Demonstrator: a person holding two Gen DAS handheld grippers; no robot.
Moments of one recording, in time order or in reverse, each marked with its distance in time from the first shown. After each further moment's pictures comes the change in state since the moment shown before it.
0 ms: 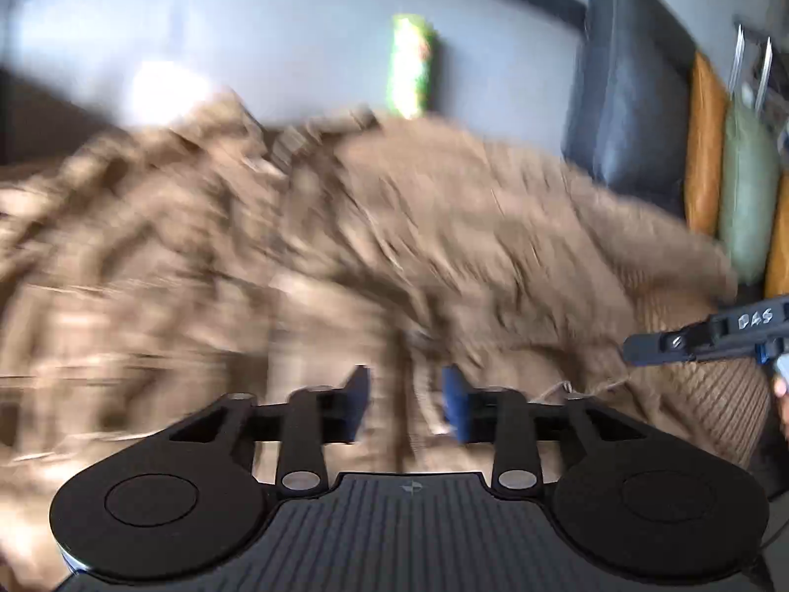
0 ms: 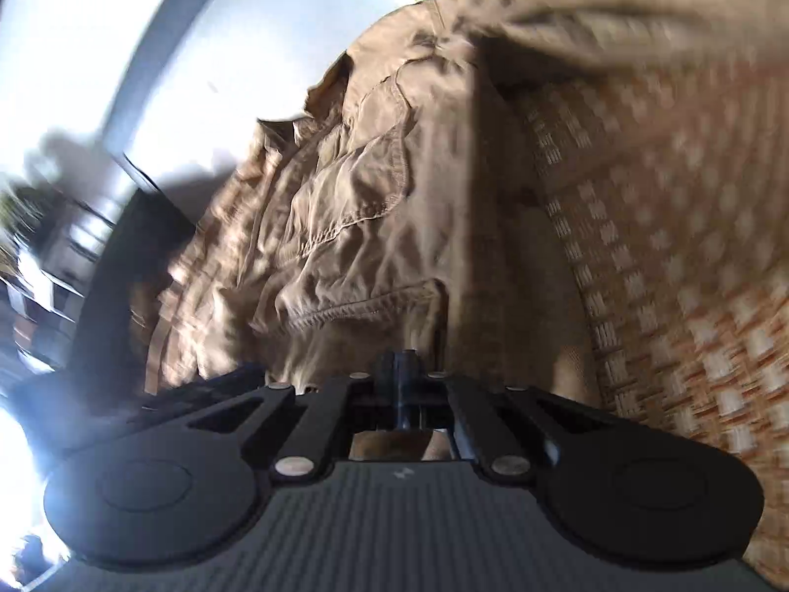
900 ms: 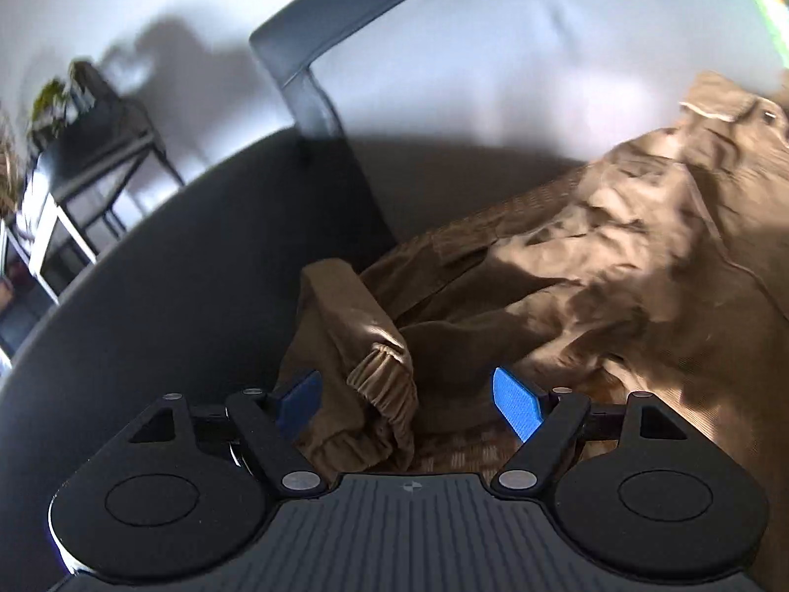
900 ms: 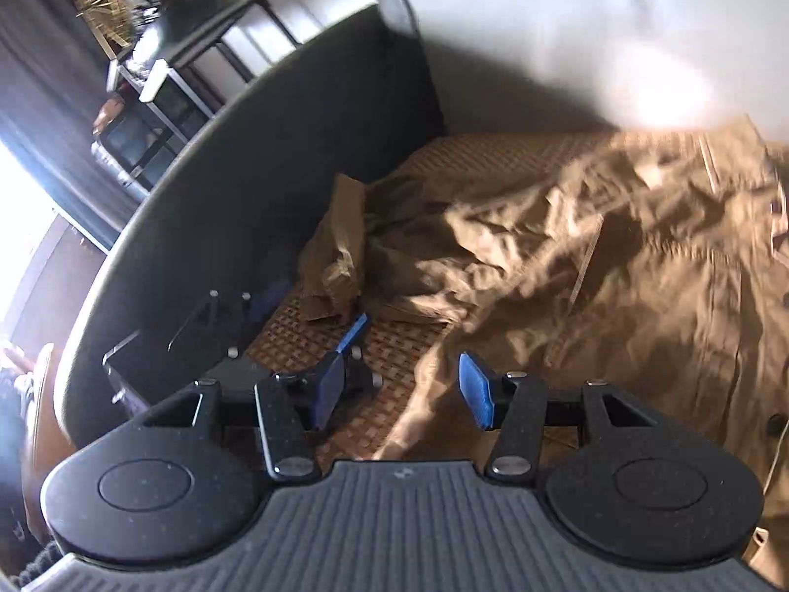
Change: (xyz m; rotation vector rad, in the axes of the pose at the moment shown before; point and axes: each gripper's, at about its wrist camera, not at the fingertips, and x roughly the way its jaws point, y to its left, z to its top) left arm 0.018 0.271 0.060 0.251 -0.039 0.883; right arm 0.215 0.335 0.038 -0.446 0.234 0.206
